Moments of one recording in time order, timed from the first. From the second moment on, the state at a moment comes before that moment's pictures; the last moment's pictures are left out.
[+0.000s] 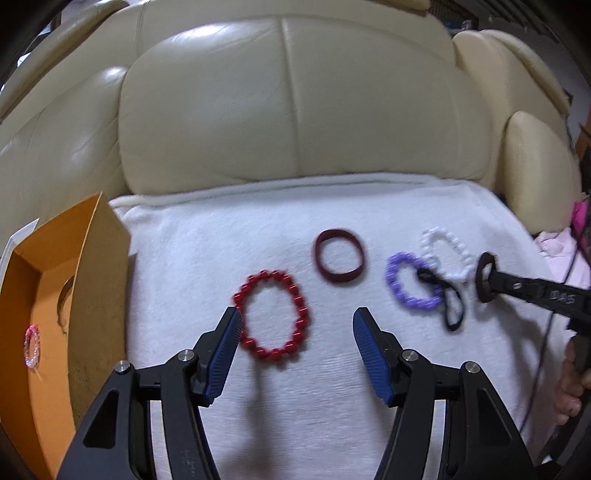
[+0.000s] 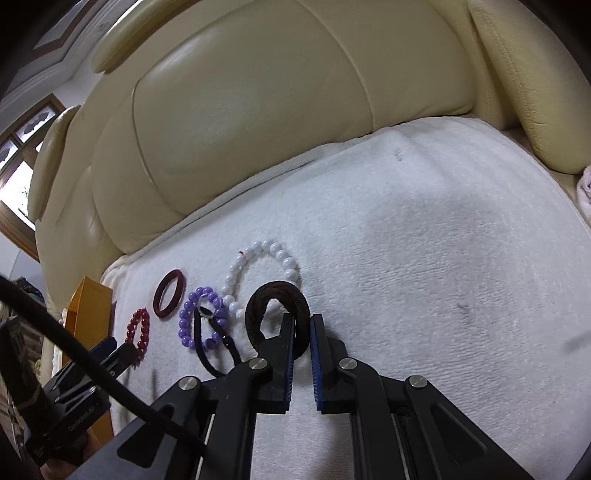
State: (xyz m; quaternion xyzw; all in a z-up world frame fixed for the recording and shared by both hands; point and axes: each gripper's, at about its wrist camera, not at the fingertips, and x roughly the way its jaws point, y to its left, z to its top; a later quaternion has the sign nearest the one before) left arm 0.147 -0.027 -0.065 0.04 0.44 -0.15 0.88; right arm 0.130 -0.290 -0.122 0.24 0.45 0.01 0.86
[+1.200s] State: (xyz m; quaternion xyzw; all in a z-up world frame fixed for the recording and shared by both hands) left arm 0.145 -0.128 -0.097 -0.02 0.47 -0.20 0.86; right arm 0.102 -0.343 -0.113 0.24 0.43 -0.01 0.87
